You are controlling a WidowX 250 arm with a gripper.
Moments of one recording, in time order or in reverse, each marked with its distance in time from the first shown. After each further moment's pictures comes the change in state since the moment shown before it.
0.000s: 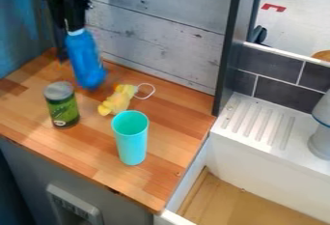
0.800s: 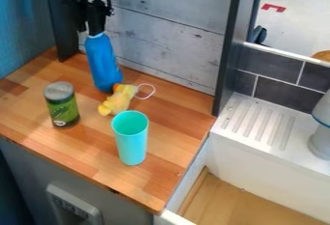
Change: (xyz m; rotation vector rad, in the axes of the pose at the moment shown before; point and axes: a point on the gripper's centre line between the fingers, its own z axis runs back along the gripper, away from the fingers) arm 0.024 -0.007 -0.016 0.048 -0.003 0.017
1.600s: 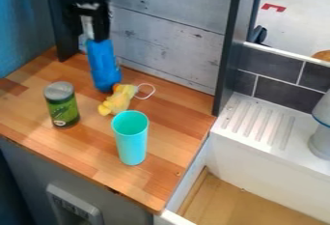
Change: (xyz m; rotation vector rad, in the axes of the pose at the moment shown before) arm -0.008 0.002 -0.003 -0.096 0.025 0.085
